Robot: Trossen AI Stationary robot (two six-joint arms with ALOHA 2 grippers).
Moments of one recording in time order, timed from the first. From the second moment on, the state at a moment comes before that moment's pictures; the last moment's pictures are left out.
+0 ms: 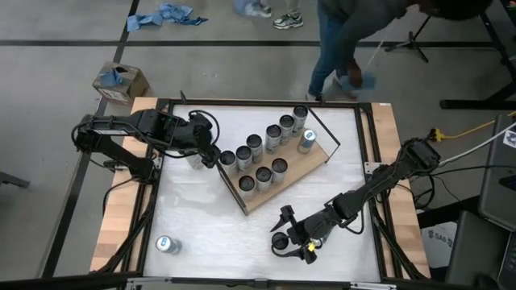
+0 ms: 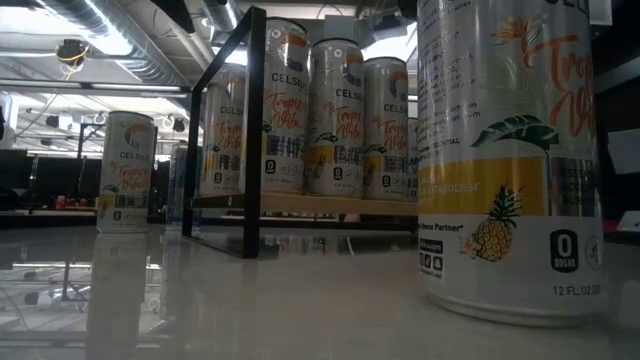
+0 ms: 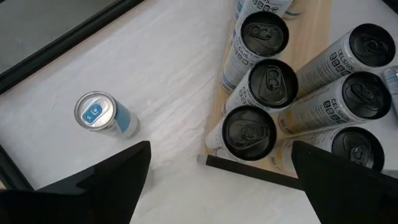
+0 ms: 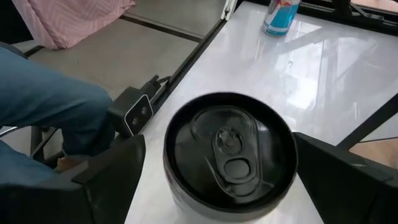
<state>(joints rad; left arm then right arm) -0.09 1.36 1.62 -1.39 -0.41 -0.91 0.59 1.65 0.95 0.19 0.09 0.05</state>
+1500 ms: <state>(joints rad) -0.10 1.36 1.62 -1.39 -0.41 -0.91 0.23 1.07 0.95 -0.46 -0.01 -0.09</state>
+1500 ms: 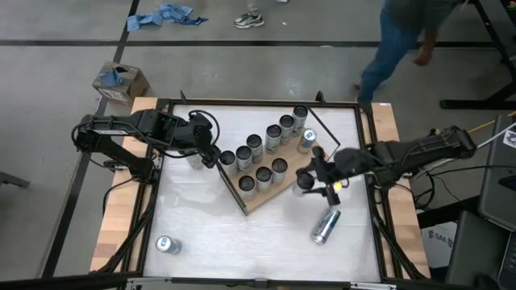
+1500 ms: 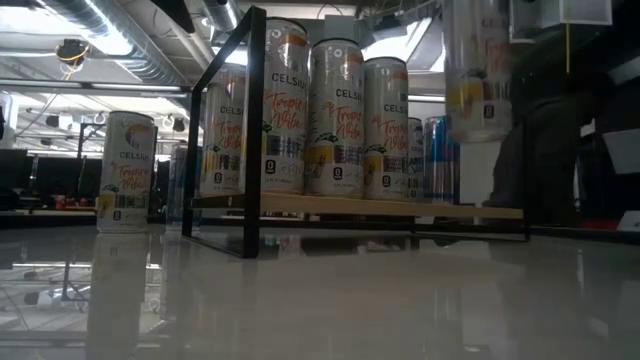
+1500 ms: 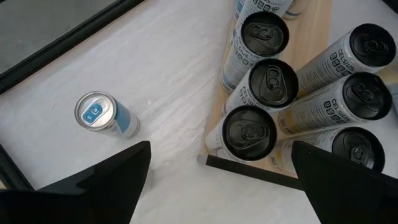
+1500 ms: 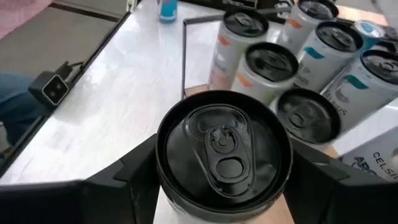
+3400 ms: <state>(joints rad) -0.10 1.36 1.62 -1.38 -0.41 -0.91 -0.22 1.20 0.76 -0.12 -0.43 -0.28</state>
